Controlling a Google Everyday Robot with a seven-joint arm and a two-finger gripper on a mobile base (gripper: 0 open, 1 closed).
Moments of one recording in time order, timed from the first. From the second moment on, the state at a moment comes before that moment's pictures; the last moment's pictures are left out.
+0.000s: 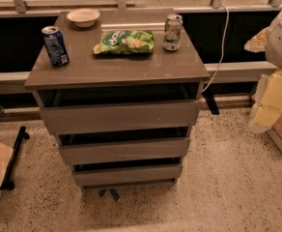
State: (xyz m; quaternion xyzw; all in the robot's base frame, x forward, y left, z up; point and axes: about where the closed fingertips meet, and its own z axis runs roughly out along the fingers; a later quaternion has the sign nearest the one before) arm 0.438 -0.216 0.978 -0.60 0.78 -0.04 0.16
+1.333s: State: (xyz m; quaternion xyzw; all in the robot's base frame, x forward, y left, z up) arm 0.466 -0.176 0.915 -0.59 0.78 0.00 0.20
